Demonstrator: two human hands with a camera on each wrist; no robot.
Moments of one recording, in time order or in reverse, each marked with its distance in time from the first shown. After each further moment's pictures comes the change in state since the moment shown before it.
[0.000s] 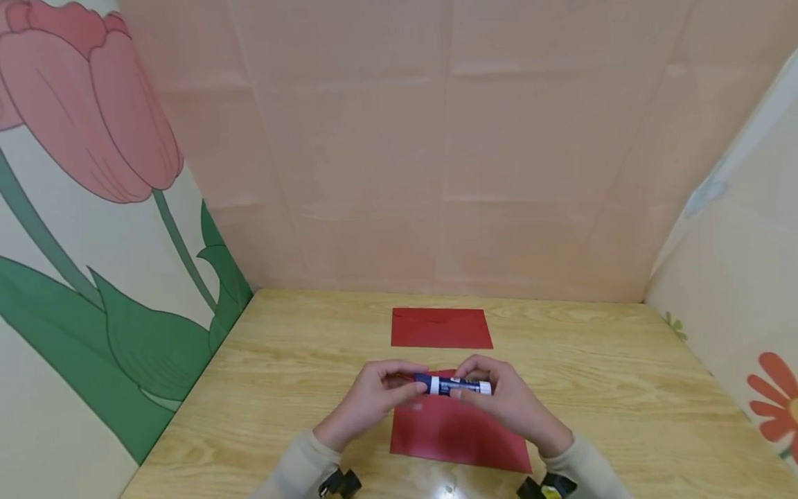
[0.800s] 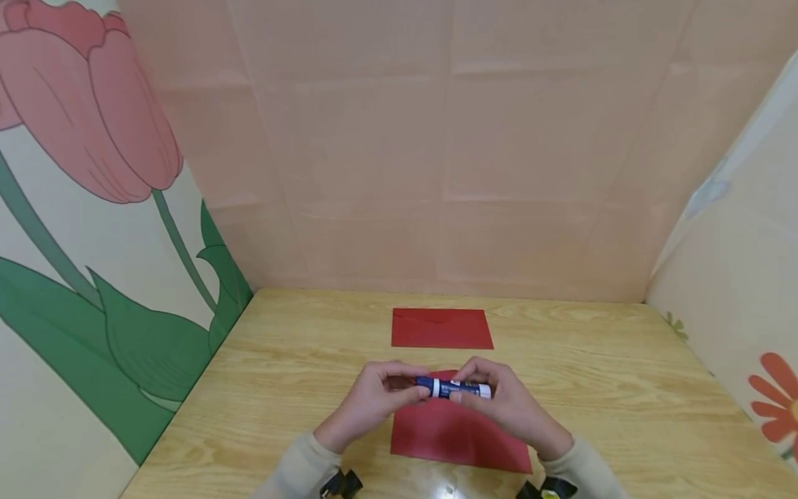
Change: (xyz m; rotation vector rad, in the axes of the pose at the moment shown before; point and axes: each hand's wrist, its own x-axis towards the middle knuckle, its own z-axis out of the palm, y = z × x) left_hand -0.004 0.009 0.003 0.066 0.009 0.017; right_hand -0.001 0.005 0.002 0.047 -0.036 -0.064
